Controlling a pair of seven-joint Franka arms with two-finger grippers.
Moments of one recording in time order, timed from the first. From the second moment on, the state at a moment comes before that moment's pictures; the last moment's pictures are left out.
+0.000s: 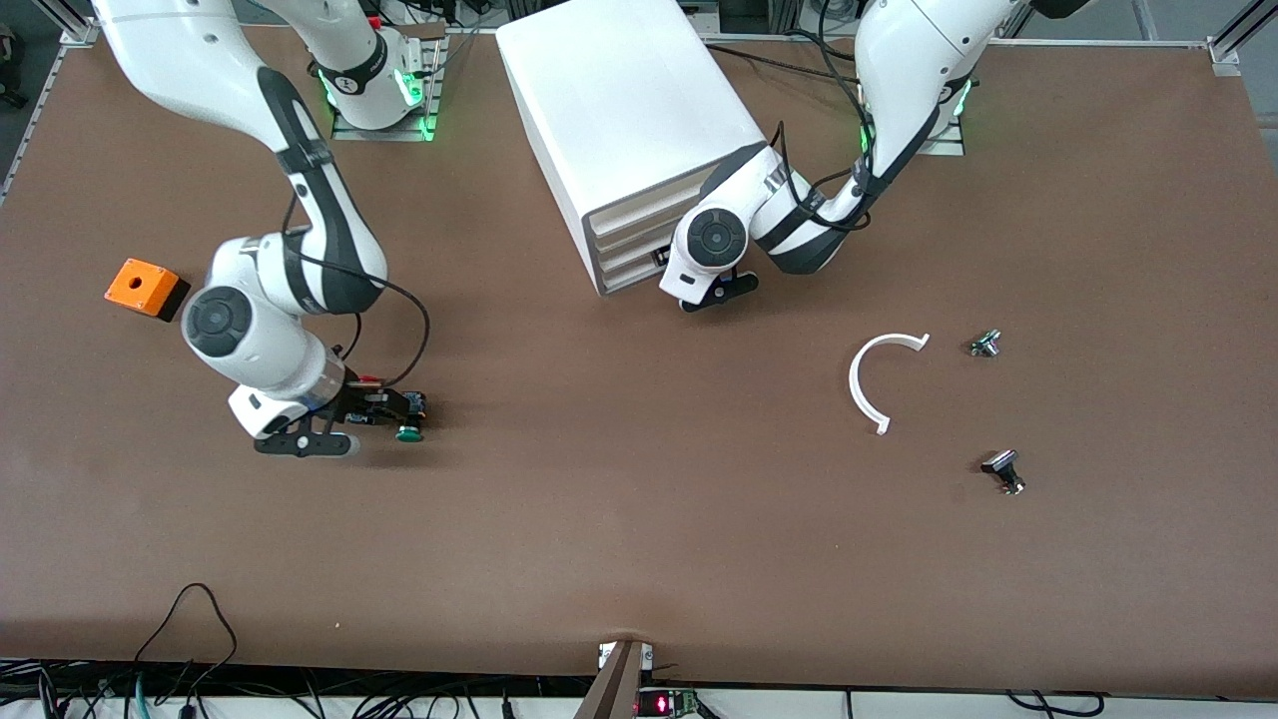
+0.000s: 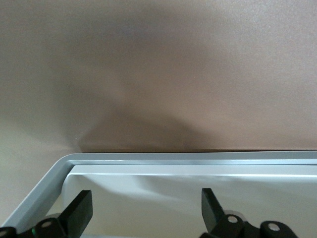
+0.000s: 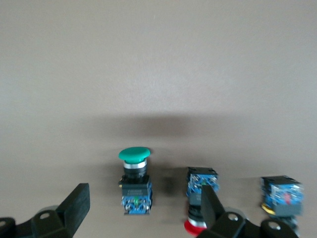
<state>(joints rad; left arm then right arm) -0.27 0.61 -0.54 -1.89 -0.07 2.10 -1.11 0.25 0.48 -0.07 -1.78 0.07 2.35 0.17</state>
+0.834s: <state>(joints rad) -0.16 0.56 -0.54 -1.69 0.05 1.81 -1.08 0.24 0.15 -0.08 -1.78 0.06 2.05 0.08</state>
